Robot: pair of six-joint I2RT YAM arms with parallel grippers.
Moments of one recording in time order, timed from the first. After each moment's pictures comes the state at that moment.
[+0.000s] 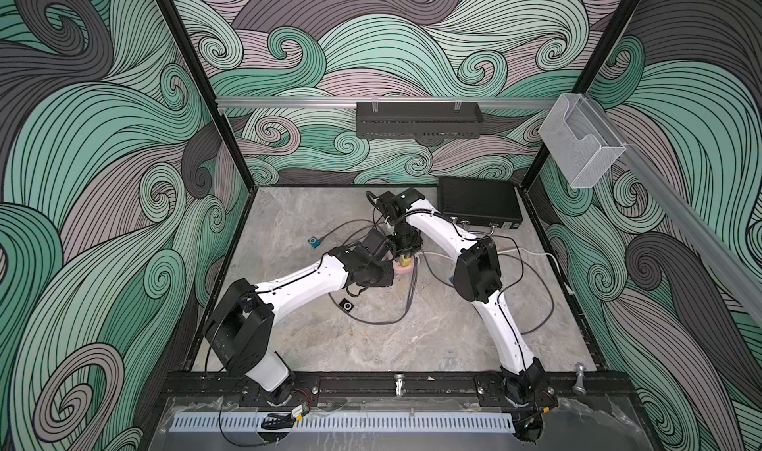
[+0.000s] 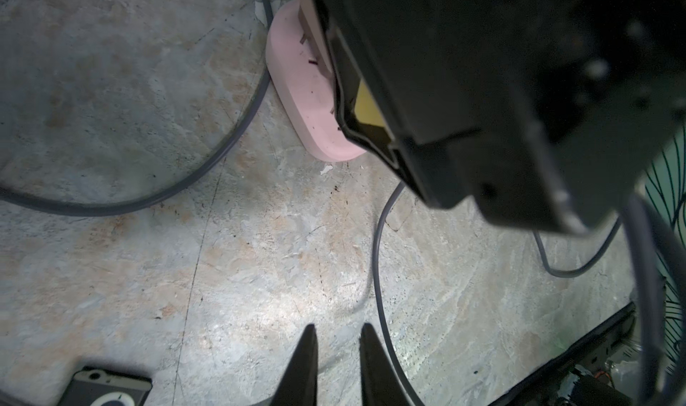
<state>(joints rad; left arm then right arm) -0.76 1.56 1.10 -0.57 0.06 -0.66 0.66 2.42 2.34 -1.53 -0.01 0.24</state>
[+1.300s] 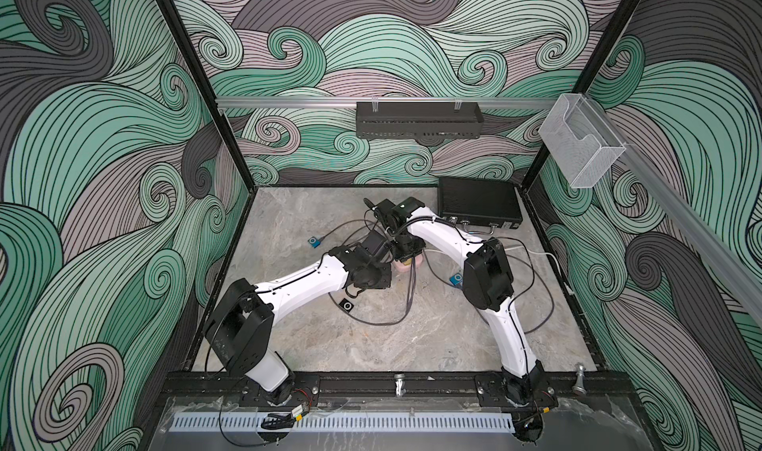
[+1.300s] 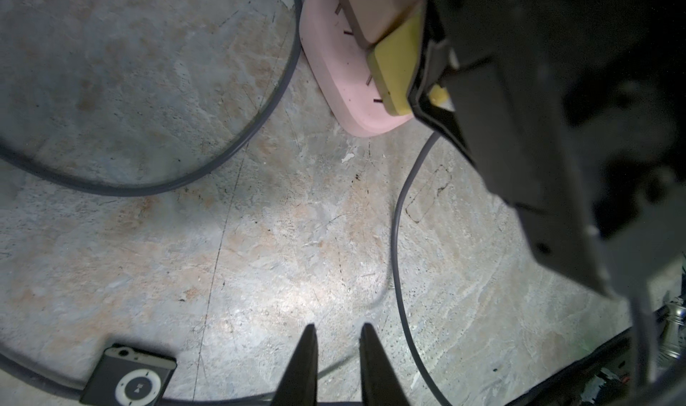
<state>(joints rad) -0.76 1.56 1.11 -0.63 0.03 -0.65 0.70 2.29 2.05 -1.36 0.17 0.25</state>
